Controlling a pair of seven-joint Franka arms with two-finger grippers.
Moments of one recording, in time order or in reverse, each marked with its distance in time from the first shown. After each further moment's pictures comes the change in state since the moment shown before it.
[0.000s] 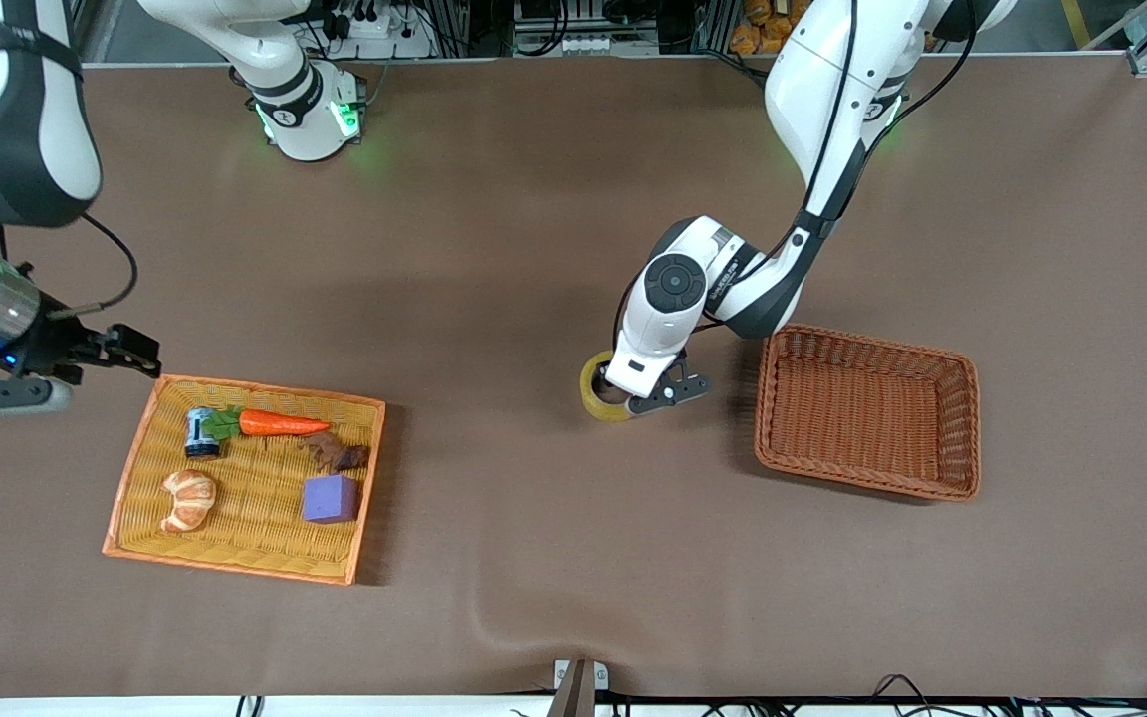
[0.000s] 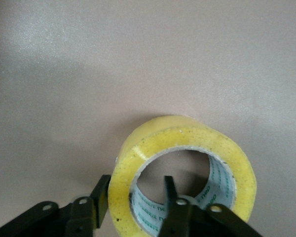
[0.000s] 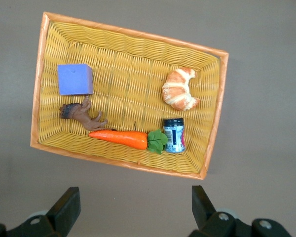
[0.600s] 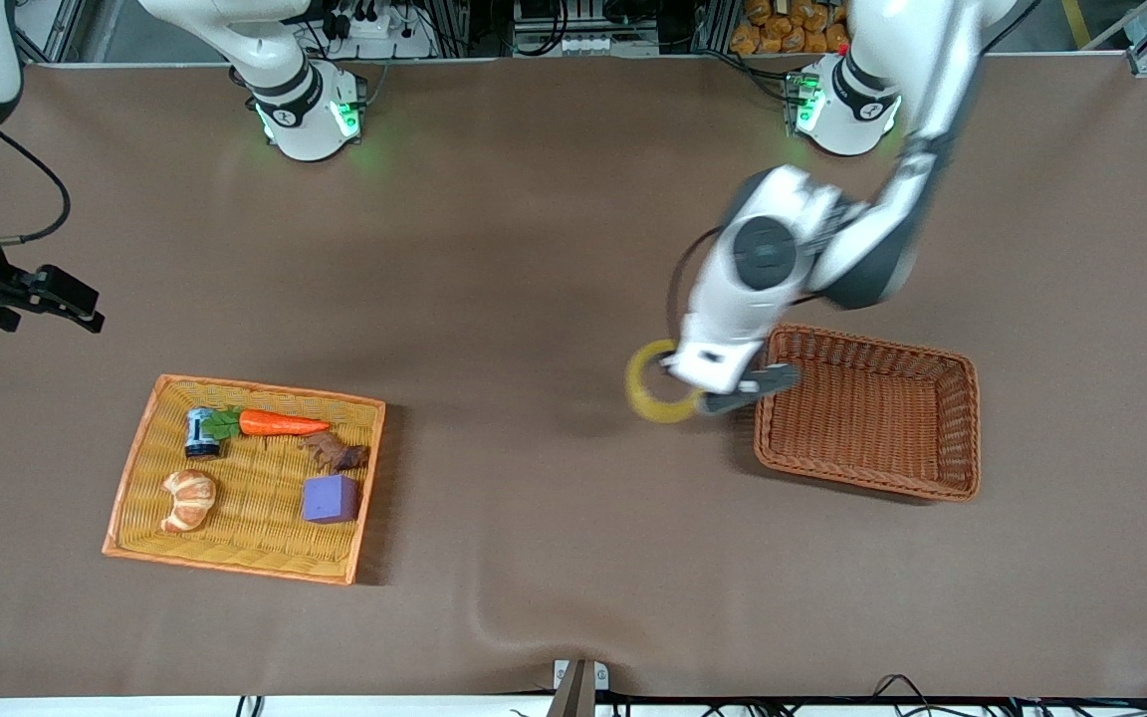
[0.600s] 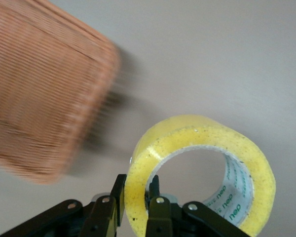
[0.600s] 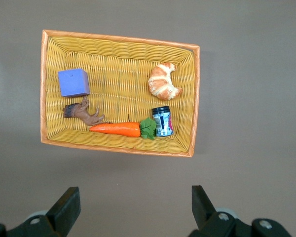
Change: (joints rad) left arm 0.186 -0.316 0.017 0.016 0.000 -0.419 0.180; right arm -0.030 -0.127 -0.005 -0.002 0.000 -0.087 0.062
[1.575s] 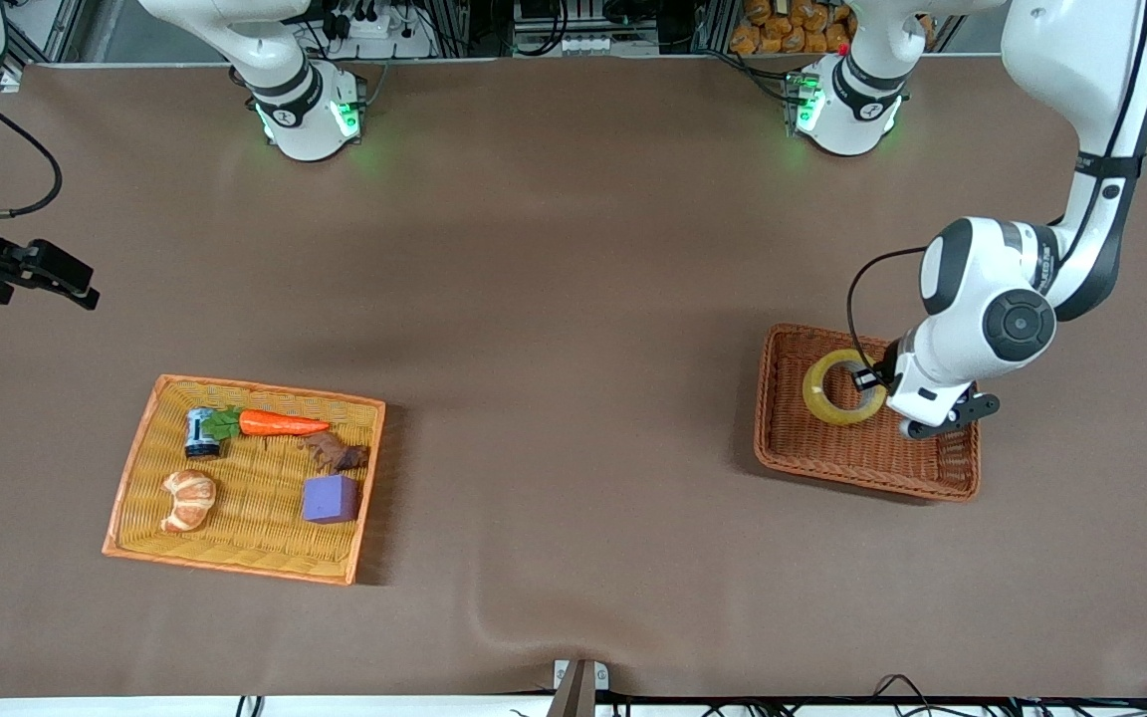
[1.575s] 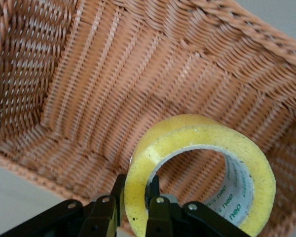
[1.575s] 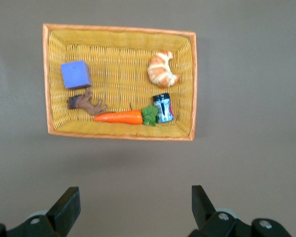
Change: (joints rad) left arm 0.349 0.010 0.004 -0.283 0.036 0.183 0.322; right arm 0.002 -0.009 0.023 0.055 -0.013 -0.119 0.075
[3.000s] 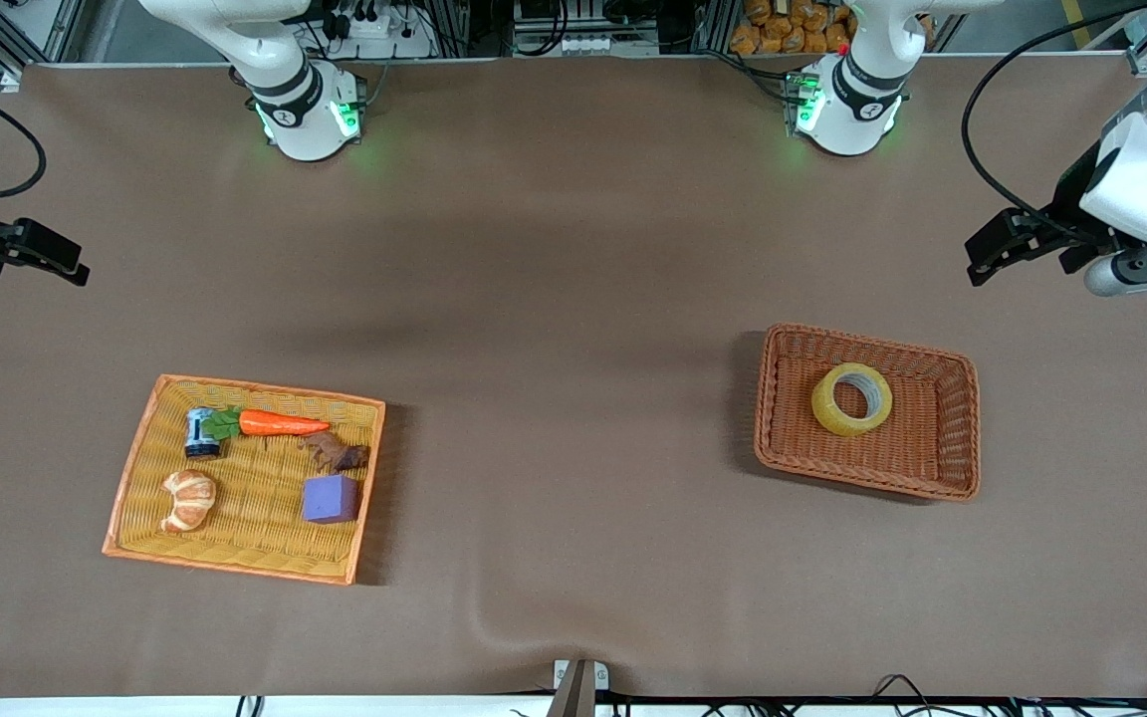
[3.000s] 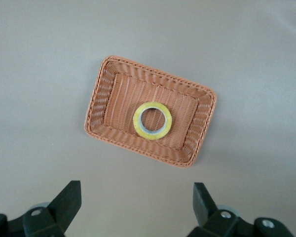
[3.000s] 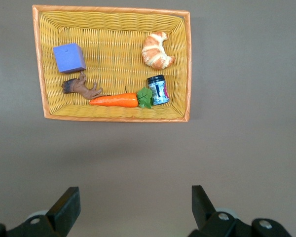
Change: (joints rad) left arm 0.021 -0.334 -0.064 0.490 0.001 -0.648 0.183; right arm -0.007 -0.003 -0.012 0.044 0.001 -0.099 0.001
